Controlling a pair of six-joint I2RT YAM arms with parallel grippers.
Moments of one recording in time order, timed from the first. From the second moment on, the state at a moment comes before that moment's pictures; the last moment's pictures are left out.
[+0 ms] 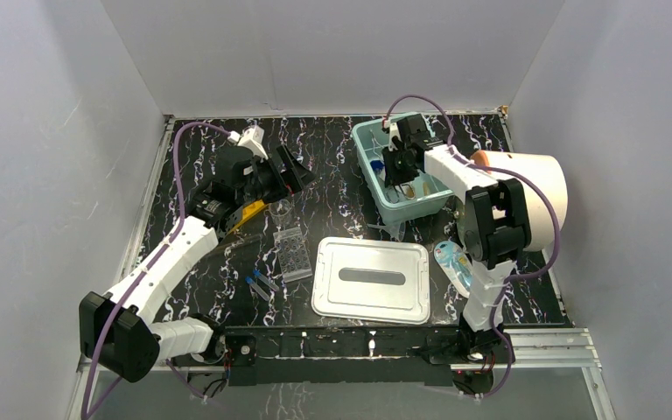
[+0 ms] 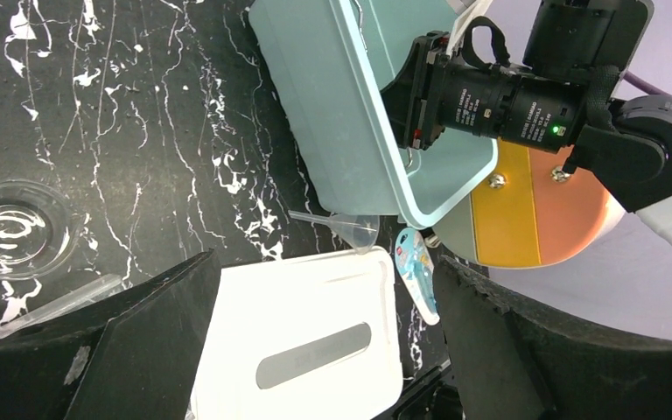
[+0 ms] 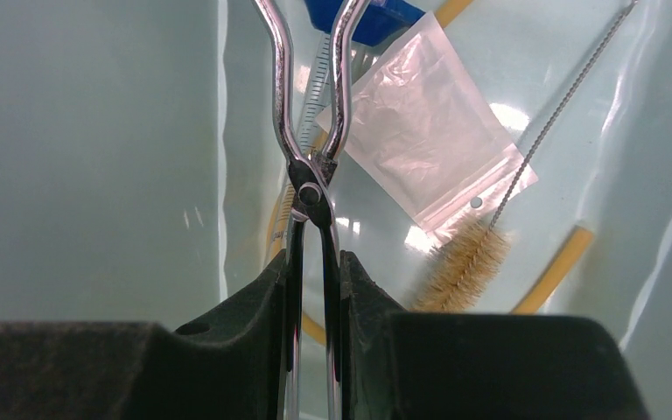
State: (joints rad) left arm -0.45 1.21 1.02 -0.23 0.19 -0.75; right arm 0.35 1.93 1.52 -0.58 -0.17 0.02
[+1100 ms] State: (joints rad) left arm -0.45 1.19 1.03 -0.34 0.07 -0.67; right arm 0.35 1.82 1.58 -0.65 -0.11 0.08
